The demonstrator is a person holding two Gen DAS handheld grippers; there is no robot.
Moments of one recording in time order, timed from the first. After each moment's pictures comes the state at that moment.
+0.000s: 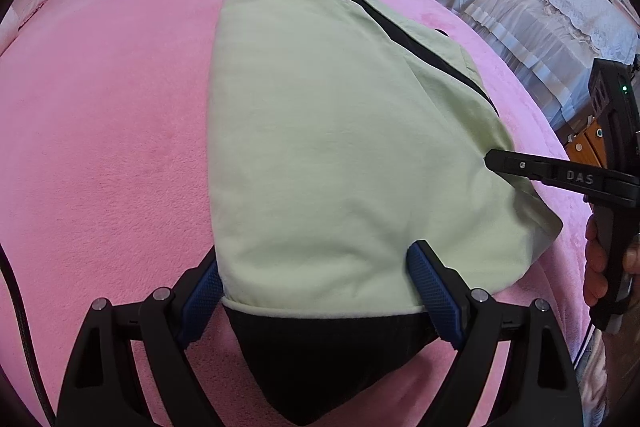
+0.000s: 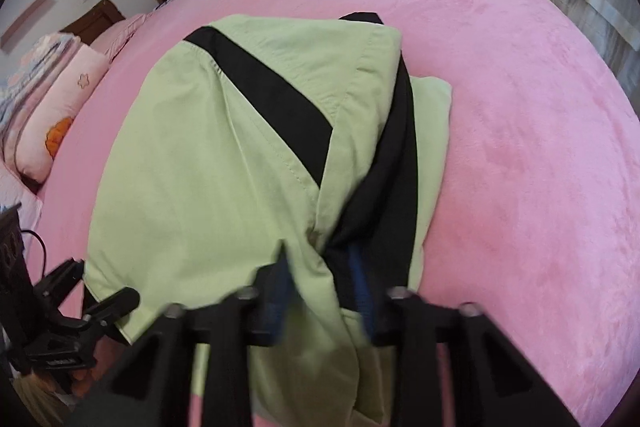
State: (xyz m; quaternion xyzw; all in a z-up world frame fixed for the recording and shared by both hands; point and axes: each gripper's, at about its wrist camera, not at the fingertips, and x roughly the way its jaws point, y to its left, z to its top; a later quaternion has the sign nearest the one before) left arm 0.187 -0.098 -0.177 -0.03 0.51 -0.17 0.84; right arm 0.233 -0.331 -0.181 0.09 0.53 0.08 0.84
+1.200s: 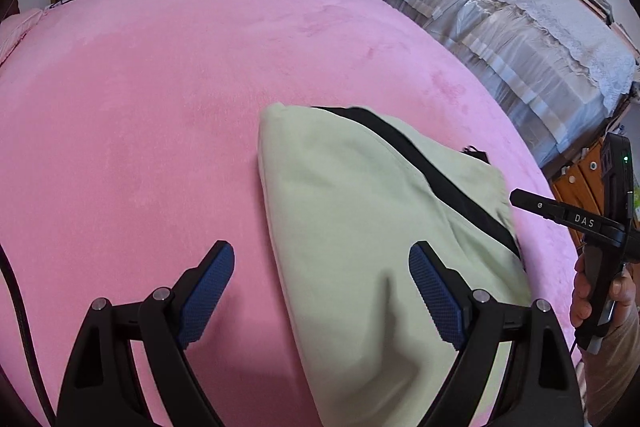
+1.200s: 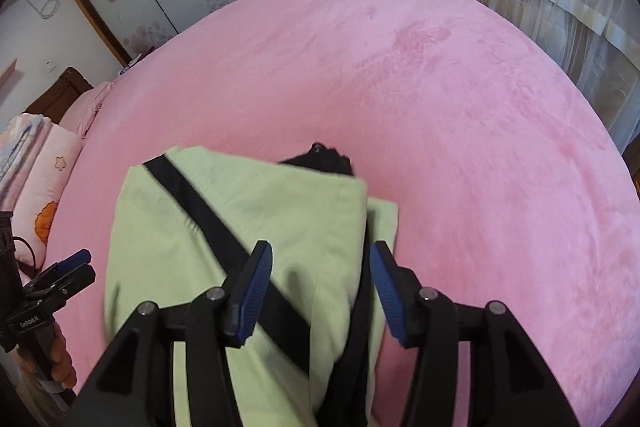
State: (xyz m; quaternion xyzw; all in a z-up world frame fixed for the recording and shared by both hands) left arm 0.332 -0.090 -0.113 -0.04 0.48 -0.19 0.85; right arm 0.304 -0.376 -0.139 0.16 0.48 -0.01 0.86
